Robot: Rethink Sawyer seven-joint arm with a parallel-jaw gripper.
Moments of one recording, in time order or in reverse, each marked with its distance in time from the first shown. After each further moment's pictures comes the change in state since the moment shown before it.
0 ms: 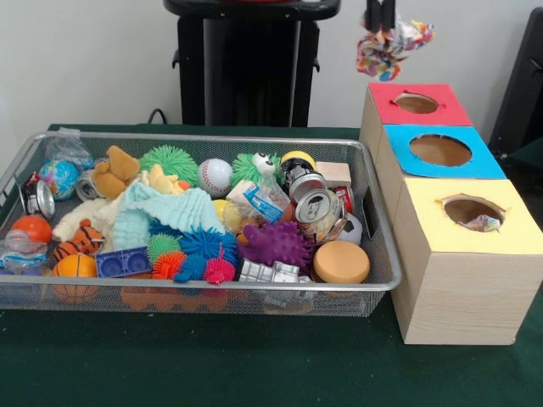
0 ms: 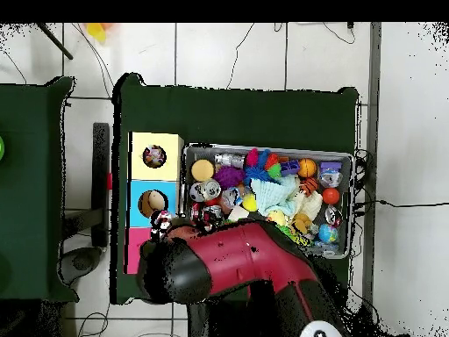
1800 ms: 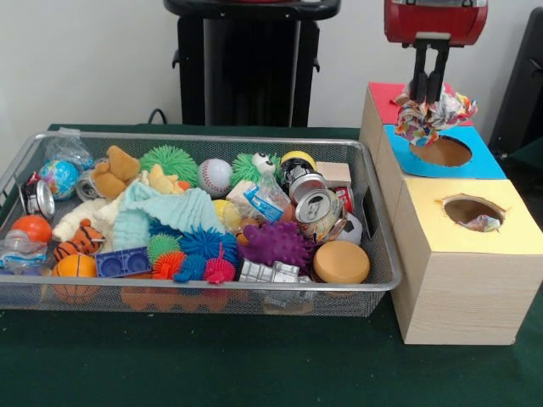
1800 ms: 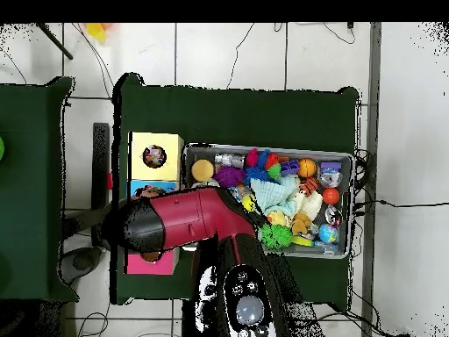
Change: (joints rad) arm 0.440 0.284 -0.475 -0.335 0.041 0.000 0.003
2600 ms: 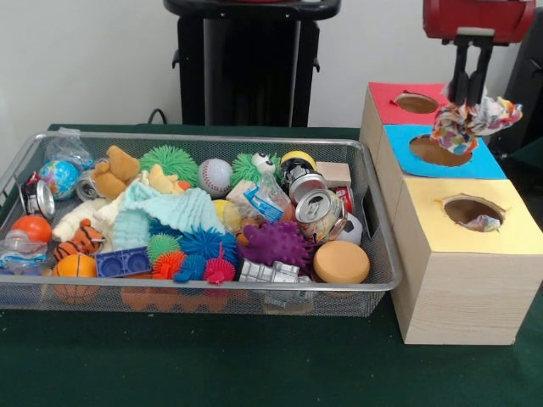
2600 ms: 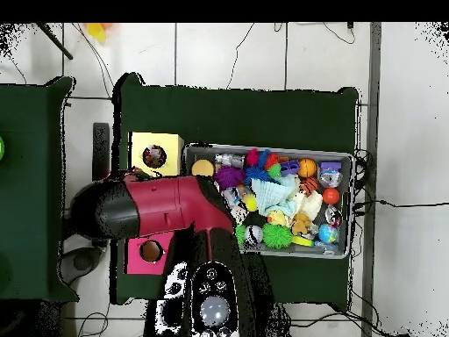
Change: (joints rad) arm 0.152 0.051 -0.148 -0.147 0.119 0.014 0.005
